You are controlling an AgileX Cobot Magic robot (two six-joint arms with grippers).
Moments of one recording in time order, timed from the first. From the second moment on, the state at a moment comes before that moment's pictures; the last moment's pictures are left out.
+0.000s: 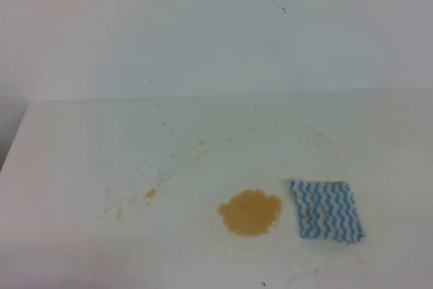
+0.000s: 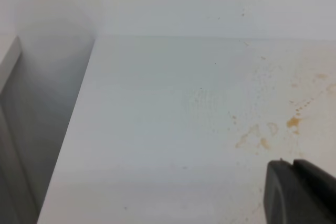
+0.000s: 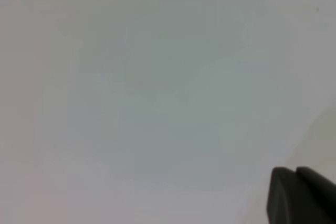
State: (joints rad) left arm 0.01 -0.01 0.01 -0.15 0.30 0.00; right arm -0.06 -0.01 0.03 0.64 -0.08 0.36
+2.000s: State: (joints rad) left arm 0.01 0.00 0.00 -0.15 0.30 0.00; right arm 0.51 1.68 -1.36 -0.13 1.13 0.23
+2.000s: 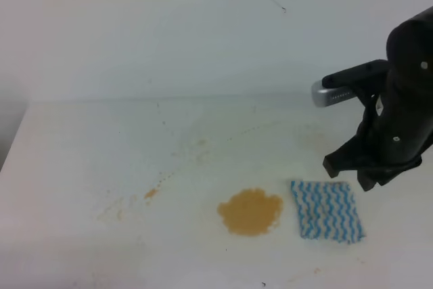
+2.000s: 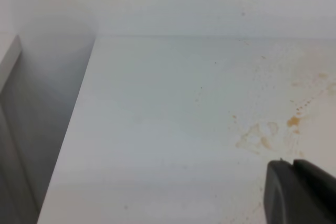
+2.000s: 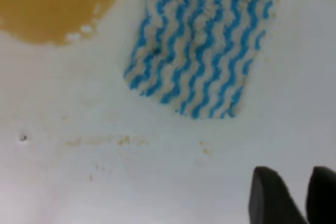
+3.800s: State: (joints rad) left arm 0.01 -0.01 0.01 -0.15 0.30 0.00; right arm 0.63 2.06 -1.61 -0.15 0.96 0.26
